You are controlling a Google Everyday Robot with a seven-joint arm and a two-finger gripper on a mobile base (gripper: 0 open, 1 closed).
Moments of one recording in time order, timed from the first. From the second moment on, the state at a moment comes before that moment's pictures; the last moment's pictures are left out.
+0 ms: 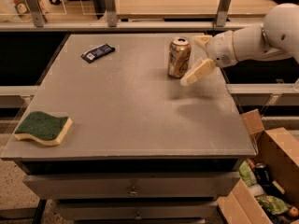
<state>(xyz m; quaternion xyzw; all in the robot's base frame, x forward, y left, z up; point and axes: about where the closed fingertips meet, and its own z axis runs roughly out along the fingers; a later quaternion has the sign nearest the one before) 0.673 -0.126 0.870 -0.56 0.66 0.23 0.45</state>
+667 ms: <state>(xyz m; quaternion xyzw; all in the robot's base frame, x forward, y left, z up) 0.709 -0.099 0.868 -0.53 0.62 0.31 0.49</state>
